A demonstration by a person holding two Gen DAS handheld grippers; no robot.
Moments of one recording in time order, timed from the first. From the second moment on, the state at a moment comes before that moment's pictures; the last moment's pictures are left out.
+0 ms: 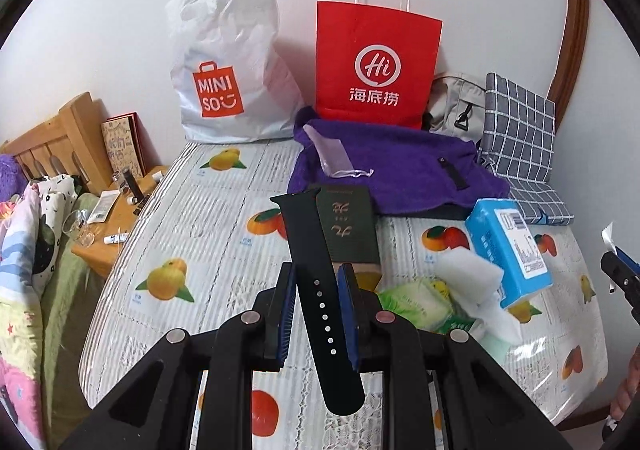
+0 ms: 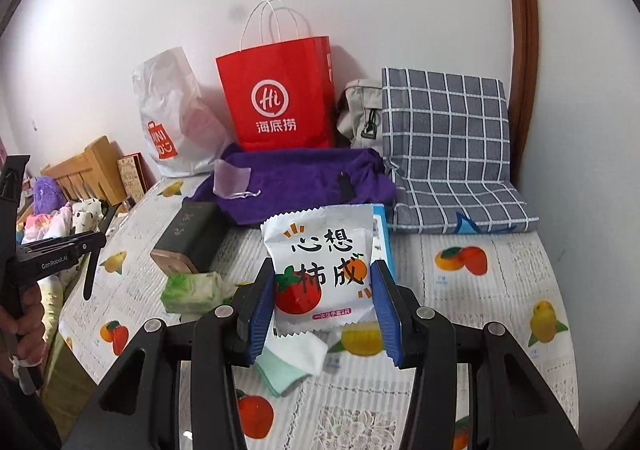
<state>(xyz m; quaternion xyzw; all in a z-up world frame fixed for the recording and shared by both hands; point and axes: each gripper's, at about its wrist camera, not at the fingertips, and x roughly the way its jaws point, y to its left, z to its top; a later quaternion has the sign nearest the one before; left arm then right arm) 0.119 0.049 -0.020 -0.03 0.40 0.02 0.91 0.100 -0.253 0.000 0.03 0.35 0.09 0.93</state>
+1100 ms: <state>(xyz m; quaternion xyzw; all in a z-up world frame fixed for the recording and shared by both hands) 0.209 0.039 -0.015 -0.04 0.42 0.01 0.91 0.192 -0.230 0.023 0.02 0.34 0.09 0.94</state>
